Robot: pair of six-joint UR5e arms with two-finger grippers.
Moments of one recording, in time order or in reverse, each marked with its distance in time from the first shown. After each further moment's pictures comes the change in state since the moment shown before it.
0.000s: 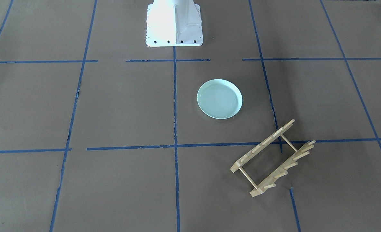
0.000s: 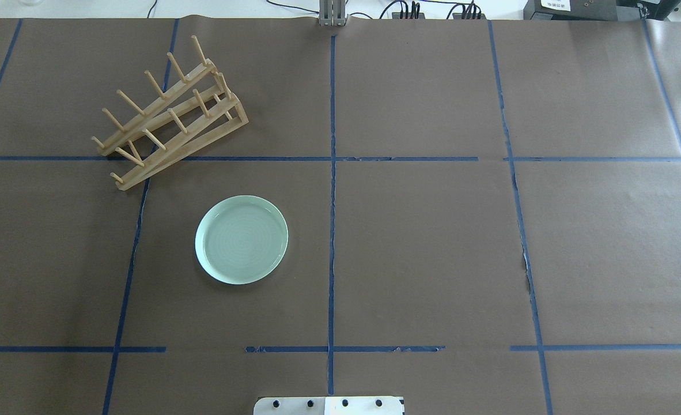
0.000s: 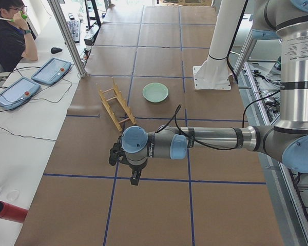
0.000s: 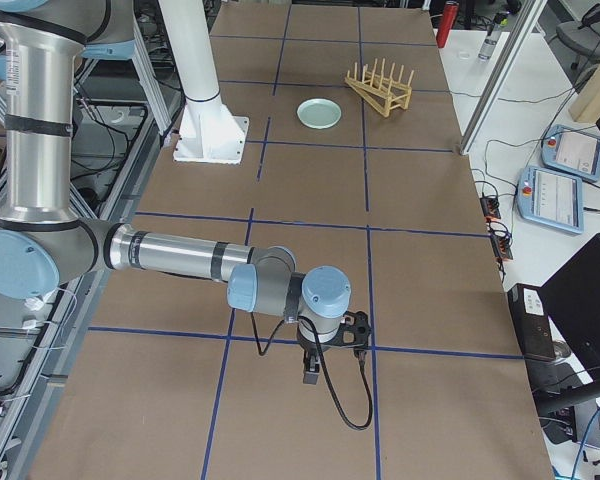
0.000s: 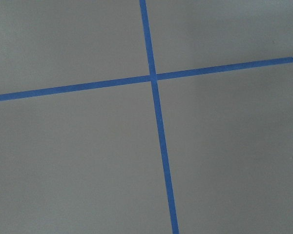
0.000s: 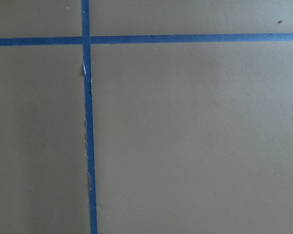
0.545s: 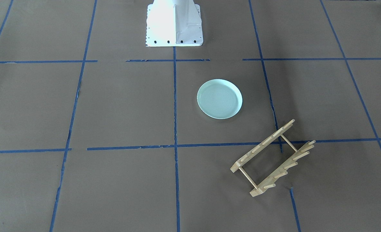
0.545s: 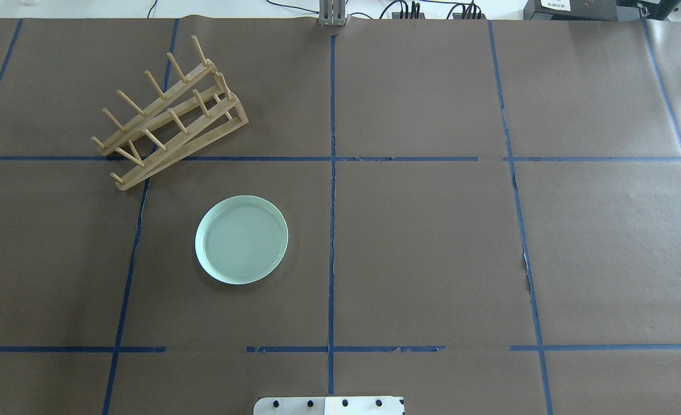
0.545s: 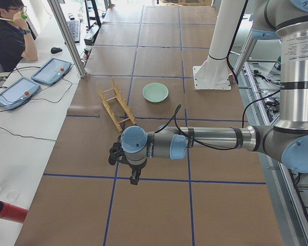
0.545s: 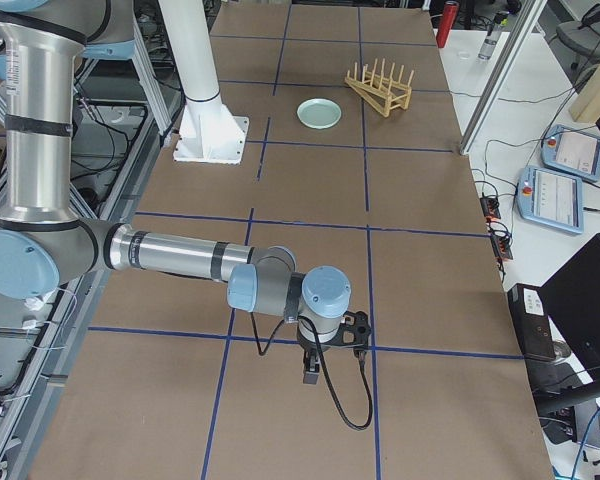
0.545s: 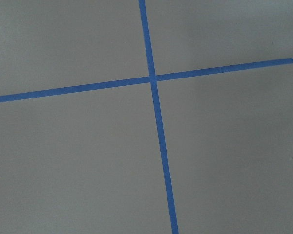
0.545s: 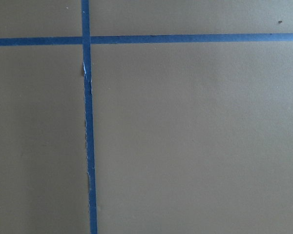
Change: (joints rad) left arm 0.001 -0.007 -0.004 -0.003 -0.005 0.000; right arm 0.000 0.000 0.000 0.000 0.000 0.000
